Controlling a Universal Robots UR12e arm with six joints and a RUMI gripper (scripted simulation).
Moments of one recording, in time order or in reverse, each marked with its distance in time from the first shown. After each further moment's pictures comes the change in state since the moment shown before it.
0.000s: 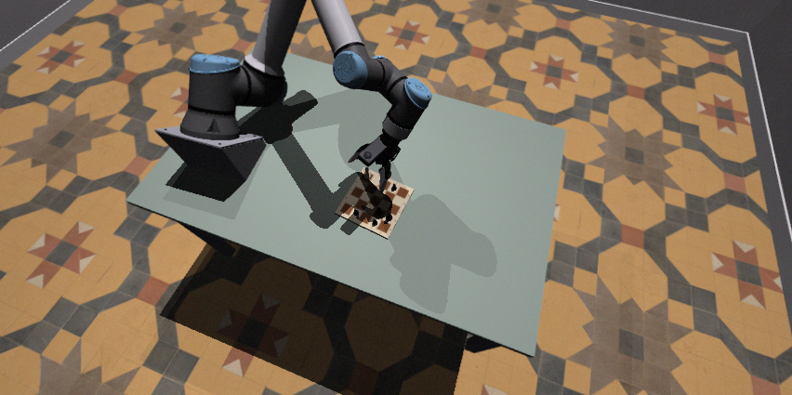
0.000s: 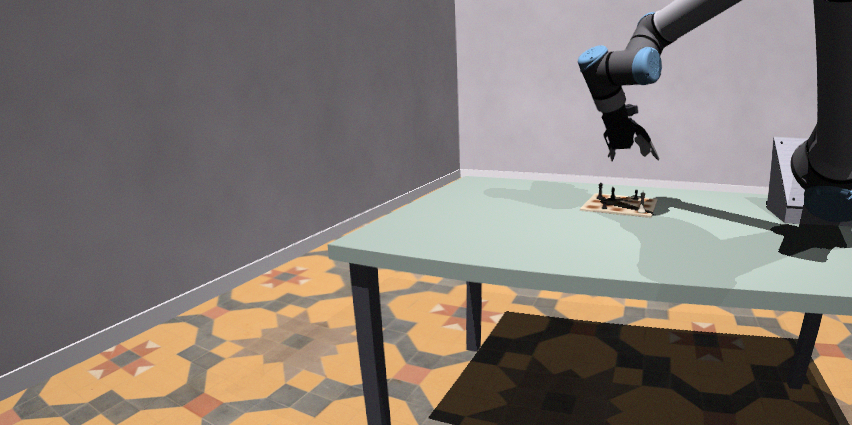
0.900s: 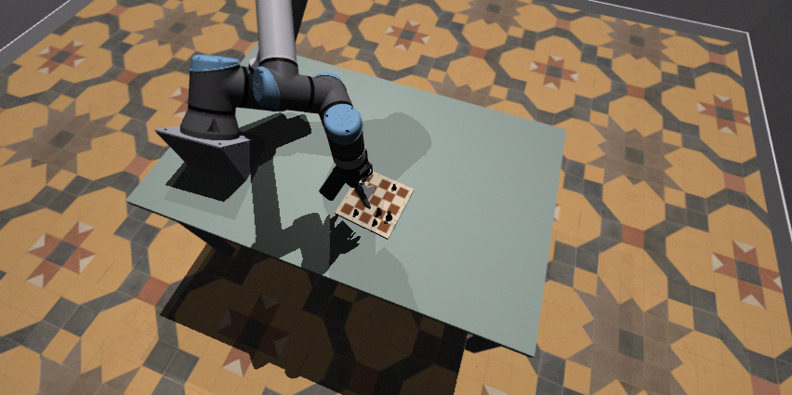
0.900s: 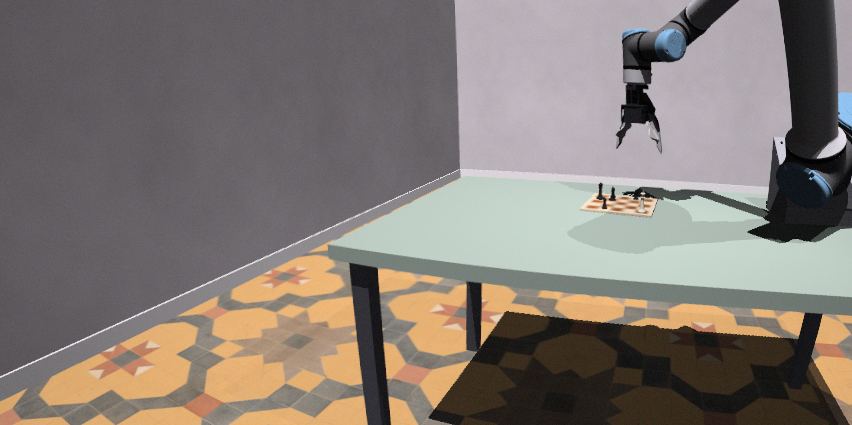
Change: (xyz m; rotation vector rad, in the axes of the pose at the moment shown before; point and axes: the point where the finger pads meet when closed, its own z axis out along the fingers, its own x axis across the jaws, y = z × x) arm -0.019 -0.073 0.022 -0.564 -0.124 0.031
